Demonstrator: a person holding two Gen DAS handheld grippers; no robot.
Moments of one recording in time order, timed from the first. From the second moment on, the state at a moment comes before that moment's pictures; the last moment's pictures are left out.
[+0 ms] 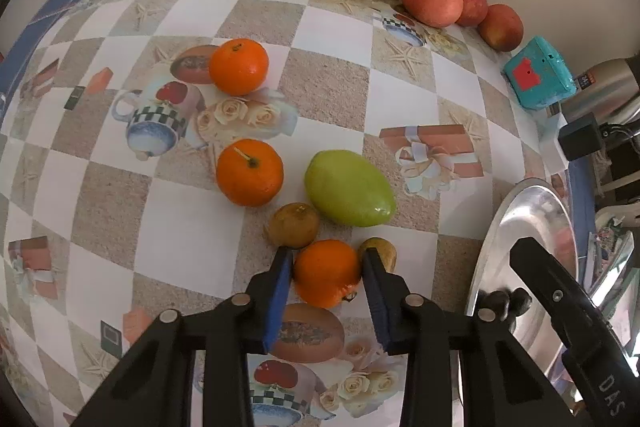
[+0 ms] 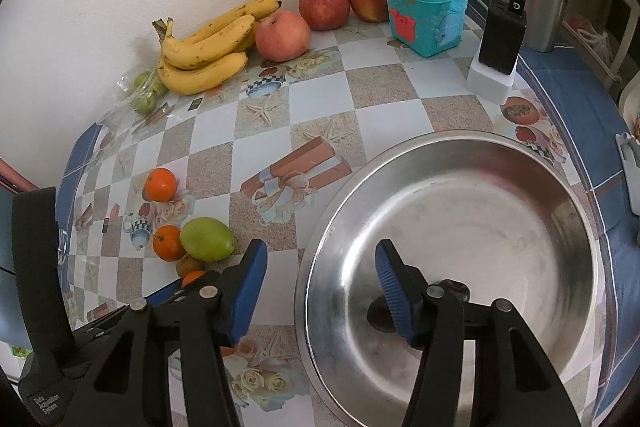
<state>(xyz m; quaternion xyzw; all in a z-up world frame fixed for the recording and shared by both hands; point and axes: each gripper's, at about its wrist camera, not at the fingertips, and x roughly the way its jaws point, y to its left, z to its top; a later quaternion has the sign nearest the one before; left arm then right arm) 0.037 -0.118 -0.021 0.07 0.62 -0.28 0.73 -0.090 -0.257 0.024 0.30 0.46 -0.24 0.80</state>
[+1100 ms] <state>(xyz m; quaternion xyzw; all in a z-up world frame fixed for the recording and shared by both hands) 0.105 -0.024 0.007 -0.08 0.61 -0.20 0.76 -0.037 -0.206 -0.003 0.26 0.50 -0.12 0.82</state>
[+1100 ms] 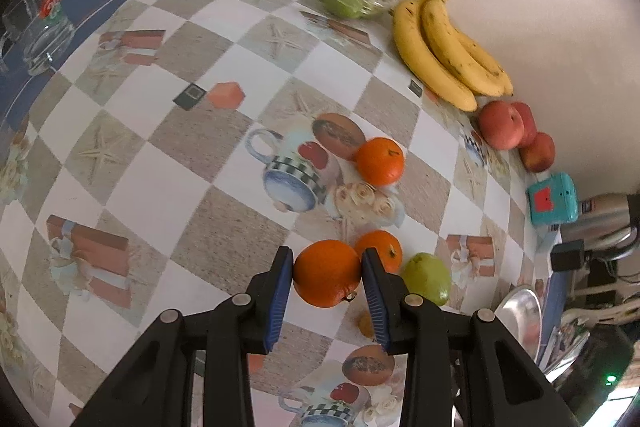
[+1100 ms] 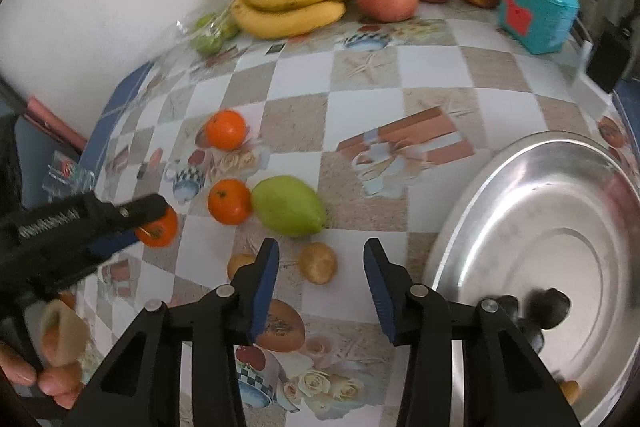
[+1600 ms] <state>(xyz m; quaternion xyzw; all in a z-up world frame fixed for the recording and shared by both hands) 0.109 -0.019 0.002 -0.09 0.62 -0.20 0.76 -0.020 -0.192 -0.027 0.23 0.52 -0.13 0.81</state>
